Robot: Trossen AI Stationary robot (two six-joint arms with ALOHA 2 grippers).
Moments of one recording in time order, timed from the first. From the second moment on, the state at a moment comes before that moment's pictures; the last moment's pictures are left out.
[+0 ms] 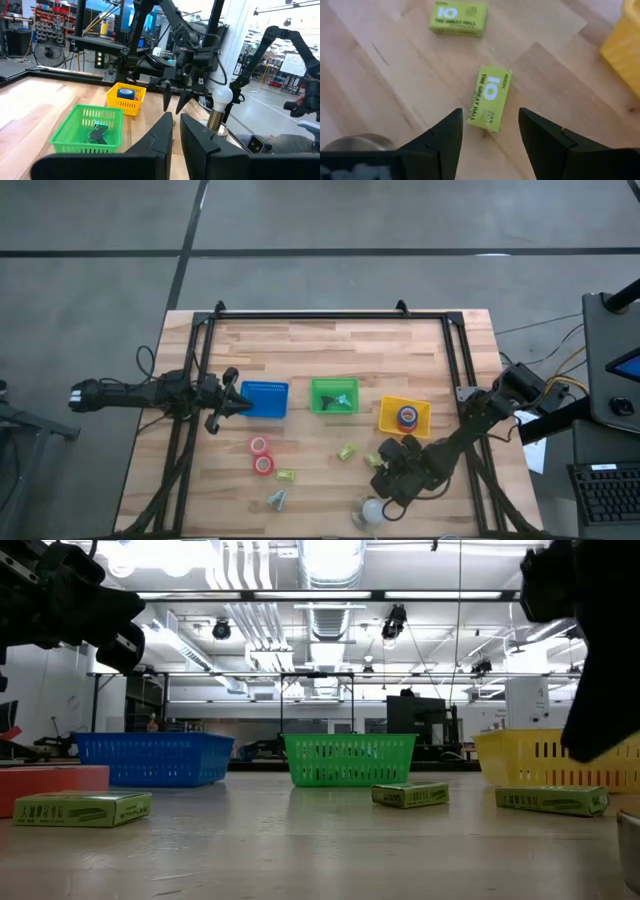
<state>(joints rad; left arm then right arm) 0.00 0.18 0.01 0.18 0.19 -0.22 0.72 1.73 0.99 -0.55 0.47 1.47</state>
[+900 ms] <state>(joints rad) 0.00 0.18 0.01 0.18 0.19 -0.22 0.75 1.74 0.82 -0.25 0.58 1.20</state>
